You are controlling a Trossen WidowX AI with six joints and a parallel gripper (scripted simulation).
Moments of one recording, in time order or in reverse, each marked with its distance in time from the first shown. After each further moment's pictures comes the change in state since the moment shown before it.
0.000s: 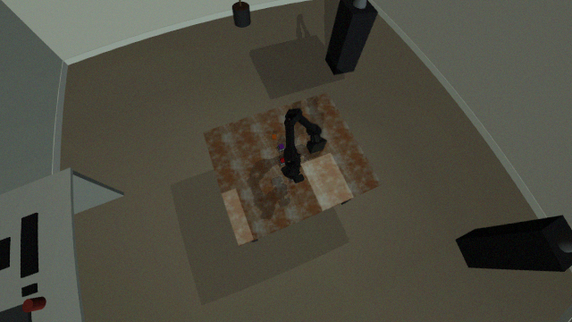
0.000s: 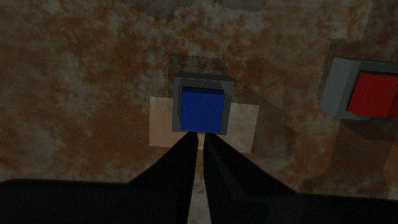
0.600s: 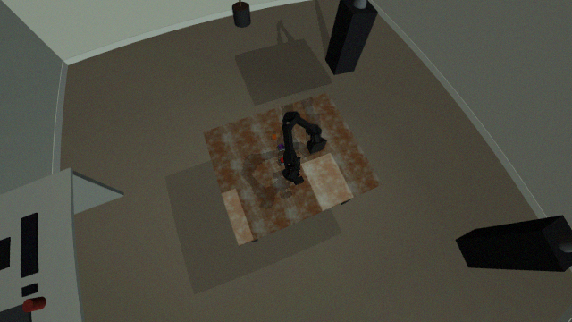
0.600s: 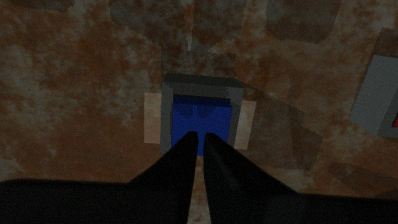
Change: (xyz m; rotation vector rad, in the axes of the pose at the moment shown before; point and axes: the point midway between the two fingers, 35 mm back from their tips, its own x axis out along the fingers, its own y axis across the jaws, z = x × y) arm 0.046 -0.004 -0.005 -0.004 0.017 -0.018
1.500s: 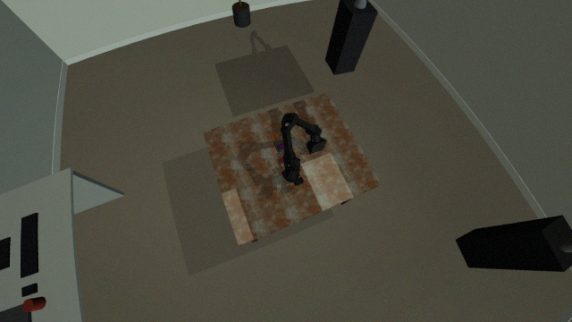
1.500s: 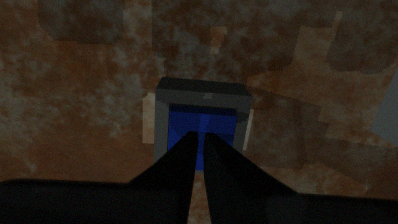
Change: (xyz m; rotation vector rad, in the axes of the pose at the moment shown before) arm 0.021 -0.001 -0.002 -0.003 0.003 -0.007
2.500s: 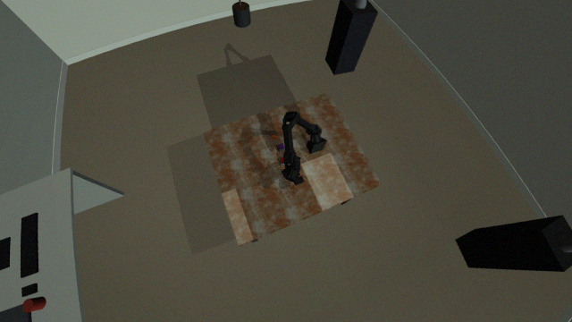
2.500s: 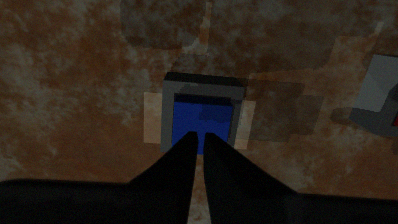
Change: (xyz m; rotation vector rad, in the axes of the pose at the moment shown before) arm -0.022 0.001 0.001 0.001 -0.002 0.005
